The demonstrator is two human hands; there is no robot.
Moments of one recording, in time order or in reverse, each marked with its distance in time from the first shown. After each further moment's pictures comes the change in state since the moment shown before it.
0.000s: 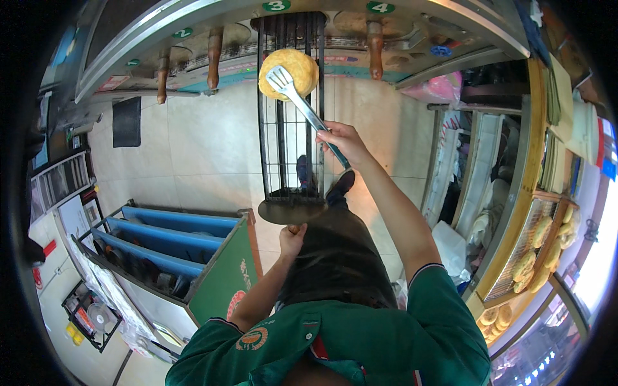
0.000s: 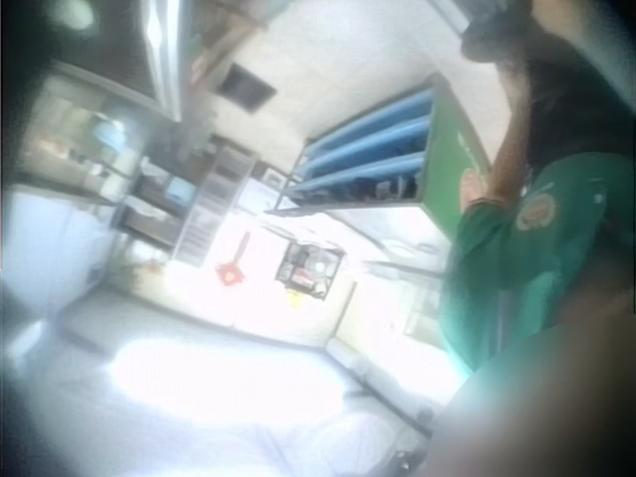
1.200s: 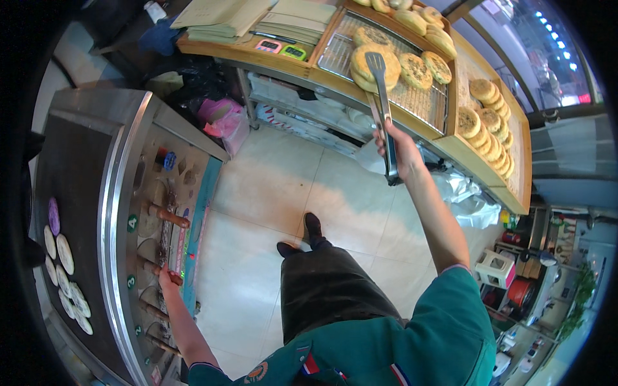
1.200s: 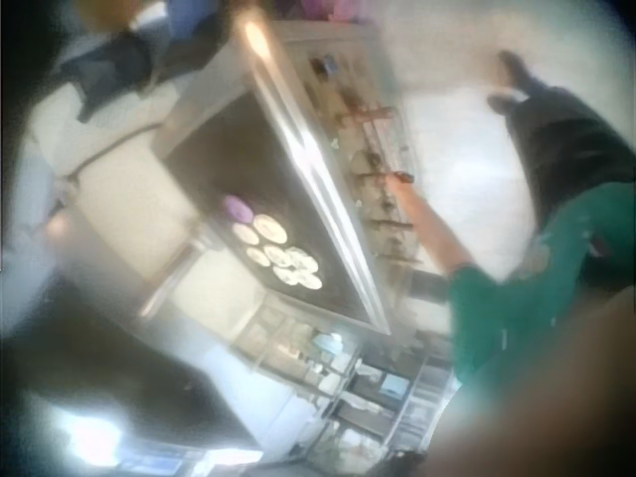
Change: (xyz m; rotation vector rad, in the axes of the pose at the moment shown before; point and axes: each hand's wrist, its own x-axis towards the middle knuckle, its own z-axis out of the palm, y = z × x) left_hand 0.406 0.369 0.022 0.000 -0.284 -0.221; right_hand -0.459 0.042 -0.159 0.936 1.364 -0.517
